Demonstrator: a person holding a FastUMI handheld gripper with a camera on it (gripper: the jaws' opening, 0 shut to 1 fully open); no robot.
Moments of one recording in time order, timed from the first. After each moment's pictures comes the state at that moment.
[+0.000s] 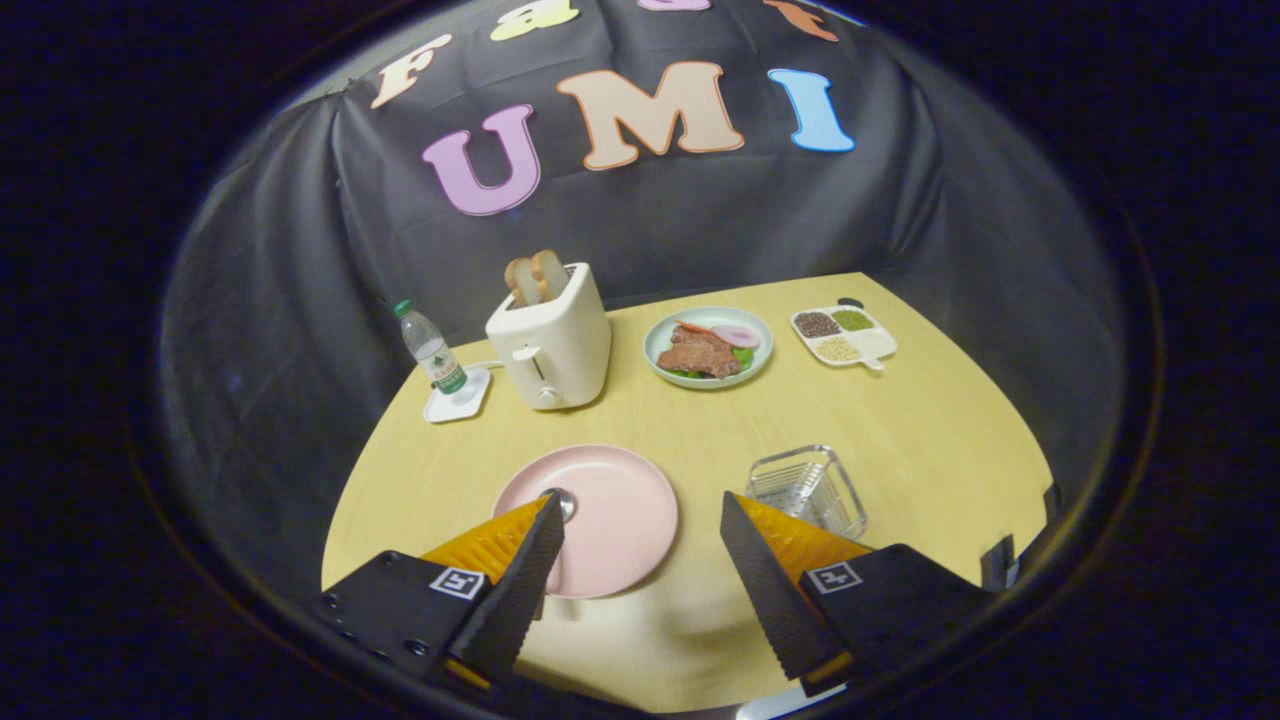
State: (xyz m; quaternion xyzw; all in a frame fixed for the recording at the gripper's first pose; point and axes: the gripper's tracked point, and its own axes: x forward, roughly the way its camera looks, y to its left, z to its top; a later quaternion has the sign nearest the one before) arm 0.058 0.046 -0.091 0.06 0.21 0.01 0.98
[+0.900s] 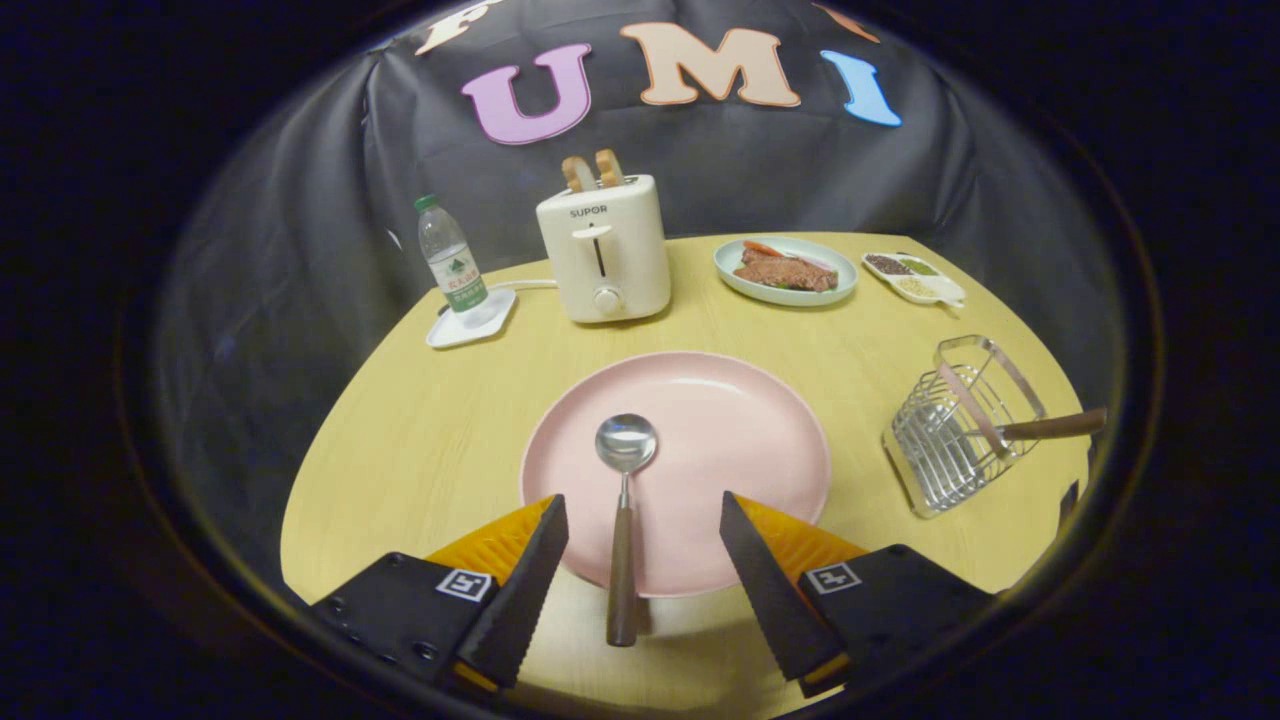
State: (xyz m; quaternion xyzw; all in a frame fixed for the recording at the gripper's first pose) arm 0.082 0.140 -0.210 0.02 0.24 0.02 0.97
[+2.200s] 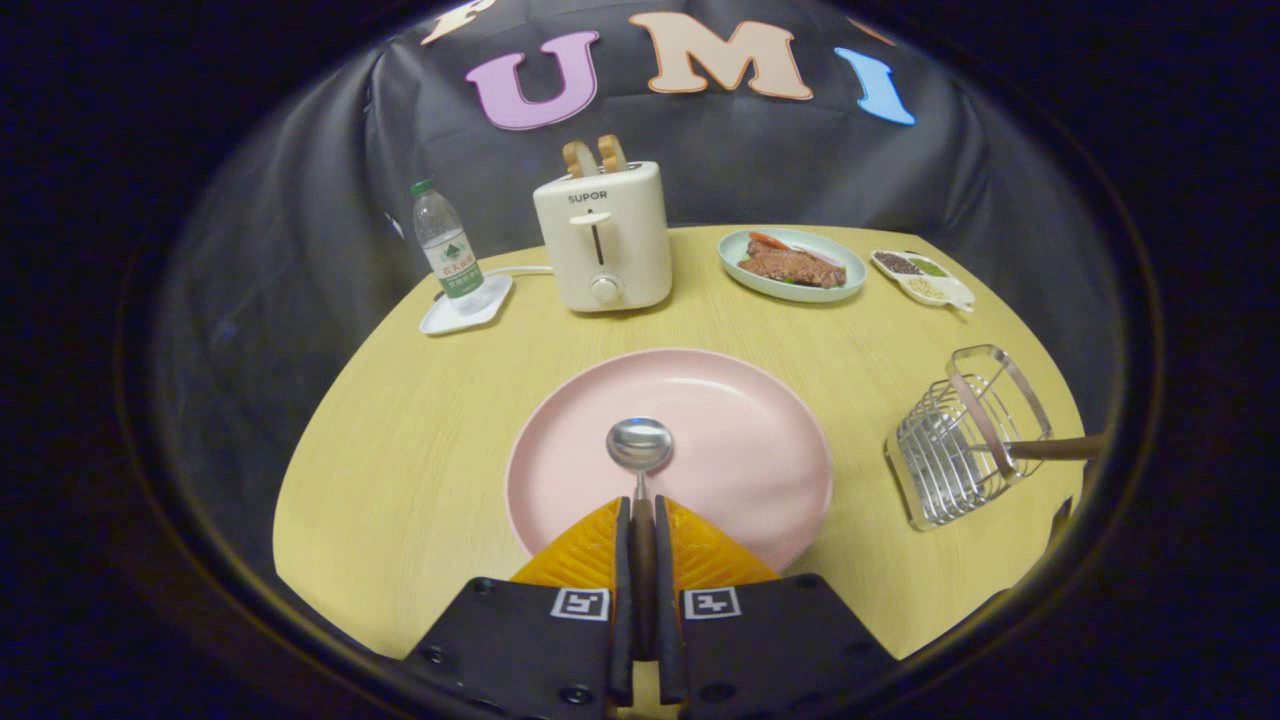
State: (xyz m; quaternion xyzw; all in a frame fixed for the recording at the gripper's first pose) arm 0.091 0.132 -0.209 0.01 0.26 0.01 0.96
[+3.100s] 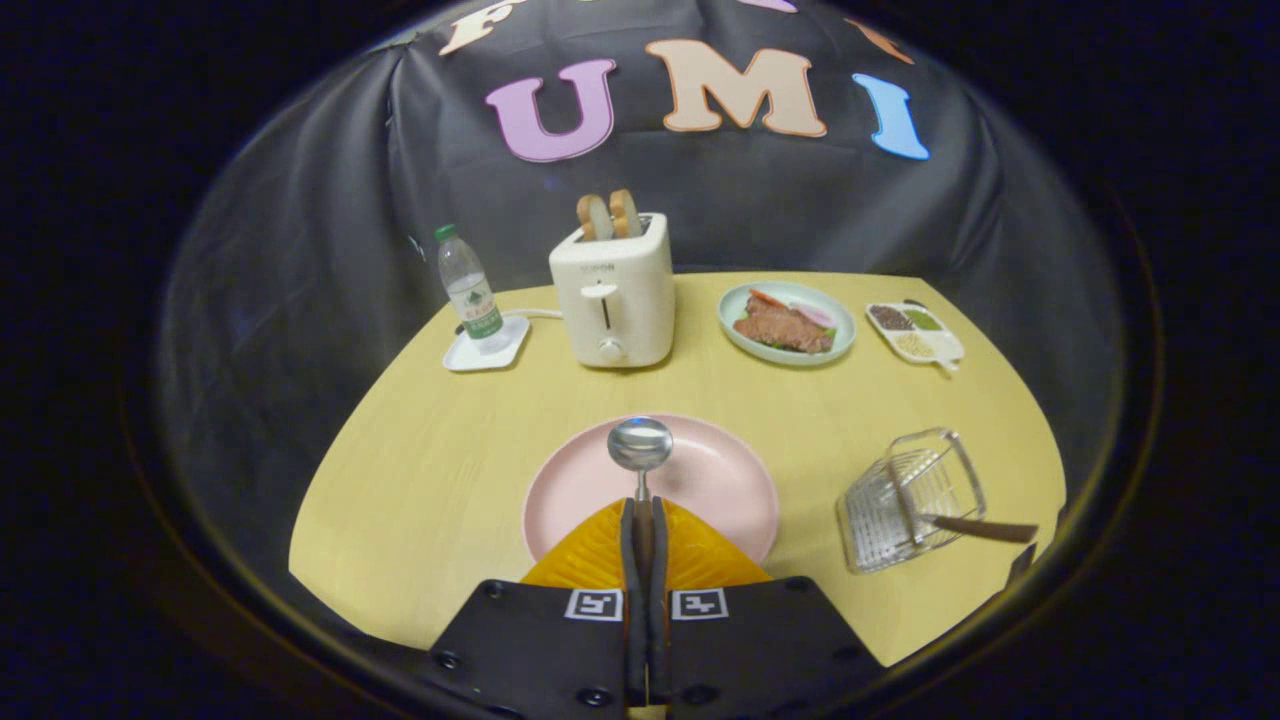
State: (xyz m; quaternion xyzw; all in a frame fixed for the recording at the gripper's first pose) arm 0.080 0.099 -0.116 -0.02 0.22 0.03 0.97
